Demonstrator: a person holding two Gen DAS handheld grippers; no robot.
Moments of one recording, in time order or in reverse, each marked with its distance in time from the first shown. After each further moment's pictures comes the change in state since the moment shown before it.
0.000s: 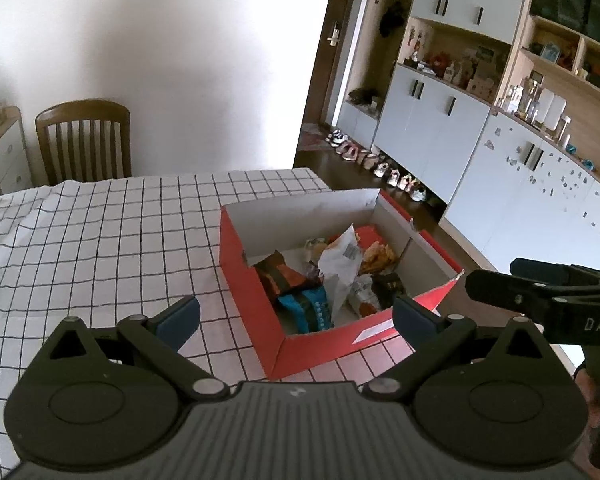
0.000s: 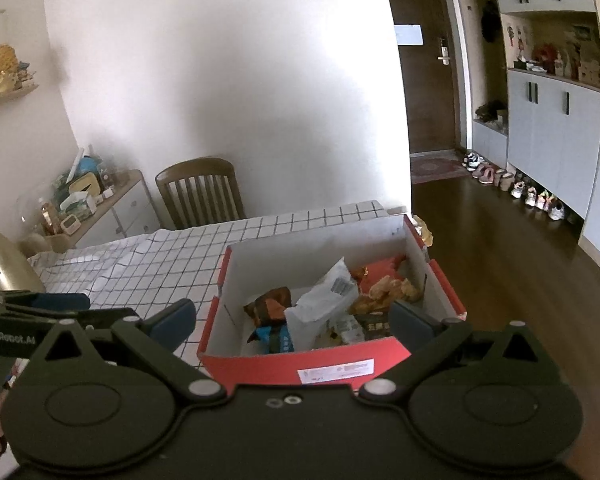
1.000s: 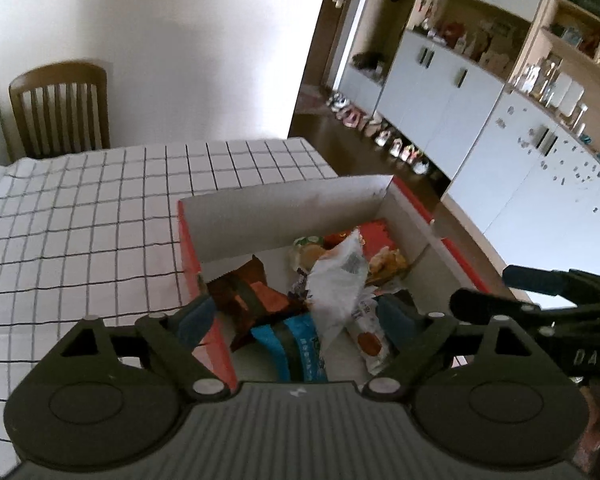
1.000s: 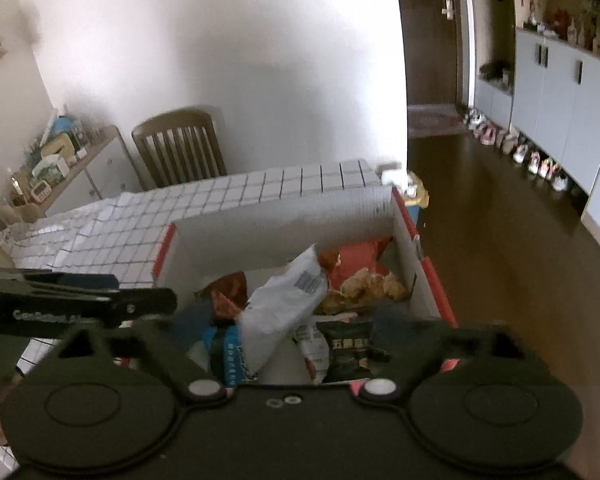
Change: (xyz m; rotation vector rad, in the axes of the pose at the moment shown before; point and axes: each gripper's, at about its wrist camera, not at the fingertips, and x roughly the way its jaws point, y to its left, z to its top) left arm 0.097 -0.010 0.043 -0.030 0.111 -0.020; right arm 0.081 -0.043 0.030 -0.010 0.157 -0.021
